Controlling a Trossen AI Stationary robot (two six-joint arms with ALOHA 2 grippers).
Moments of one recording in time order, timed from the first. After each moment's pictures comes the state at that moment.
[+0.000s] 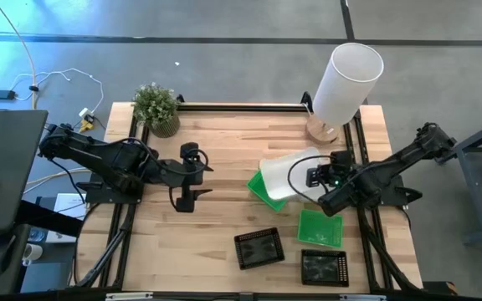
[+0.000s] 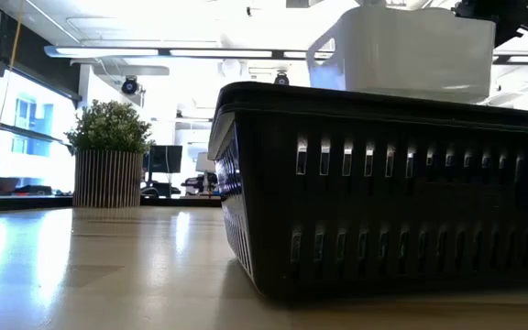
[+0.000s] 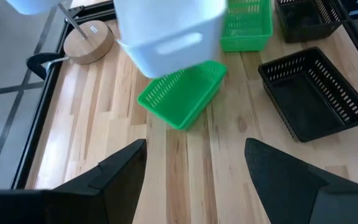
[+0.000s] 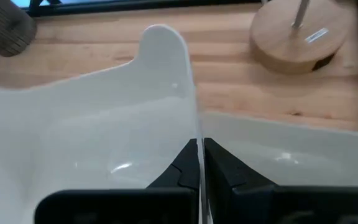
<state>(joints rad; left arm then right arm) -0.20 1.25 1.28 -0.80 -0.37 -0.04 0.51 1.24 1.11 -1.44 0.77 1.97</state>
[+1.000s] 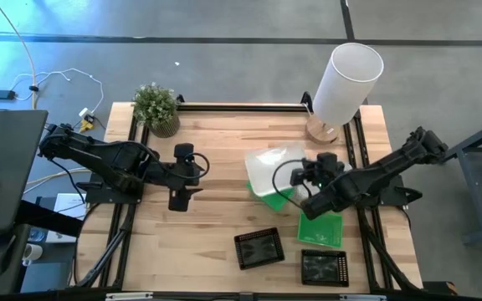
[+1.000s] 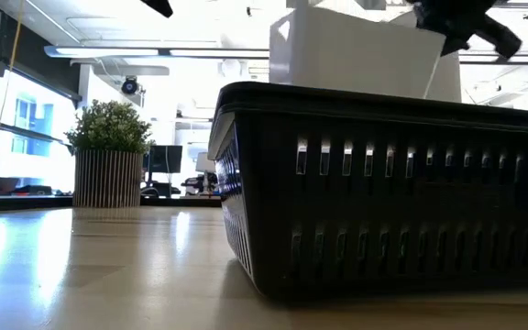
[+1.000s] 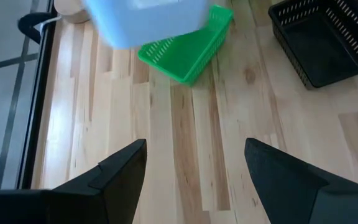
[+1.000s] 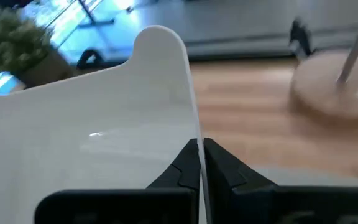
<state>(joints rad) -0.20 1.25 1.28 -0.98 -0.37 -0.05 0.45 1.38 1.11 -1.25 1.04 1.88</state>
